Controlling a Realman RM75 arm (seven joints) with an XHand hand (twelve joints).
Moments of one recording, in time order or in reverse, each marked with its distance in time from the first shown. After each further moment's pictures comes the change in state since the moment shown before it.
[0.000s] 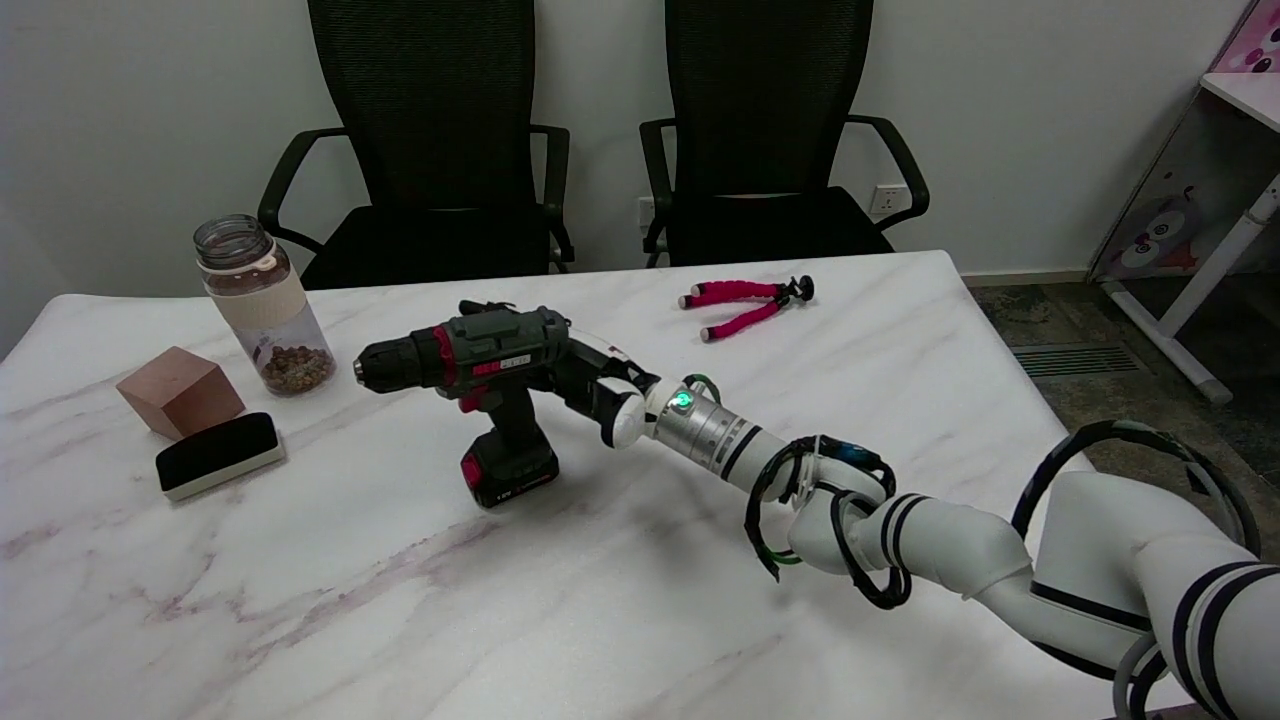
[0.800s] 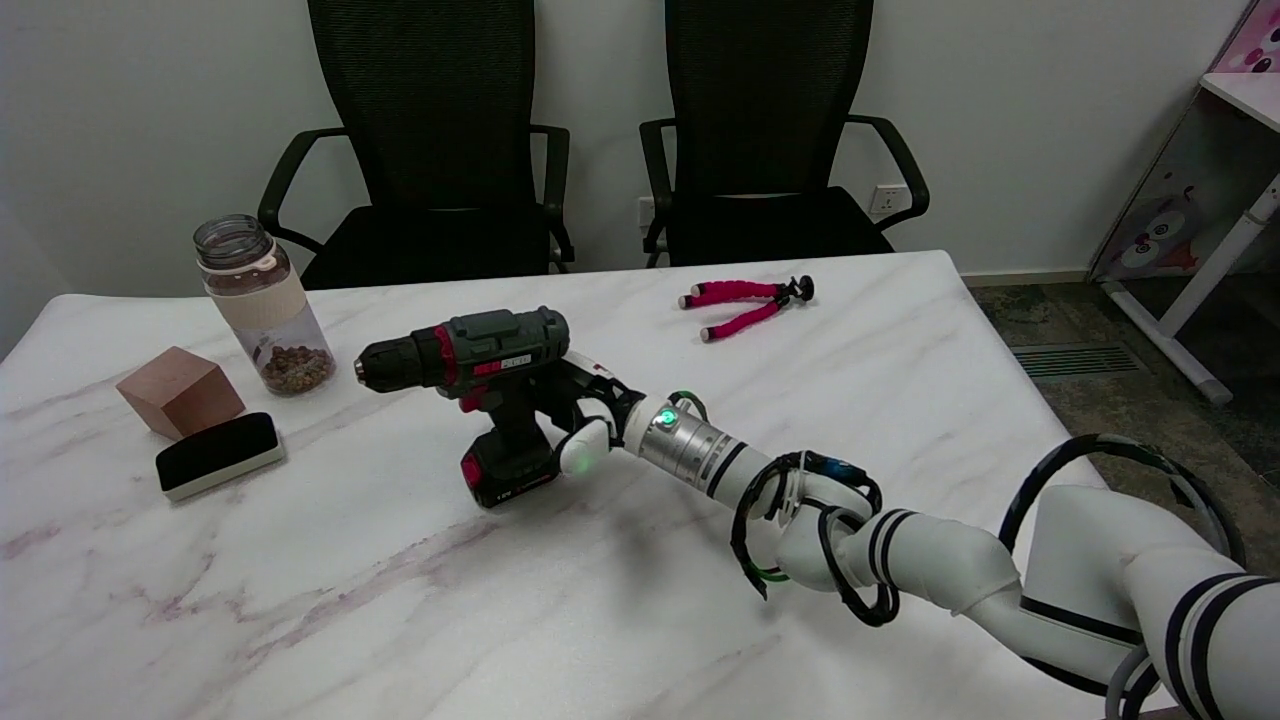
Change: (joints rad) arm -0.022 -0.034 0.001 -0.005 0.003 -0.026 -0.023
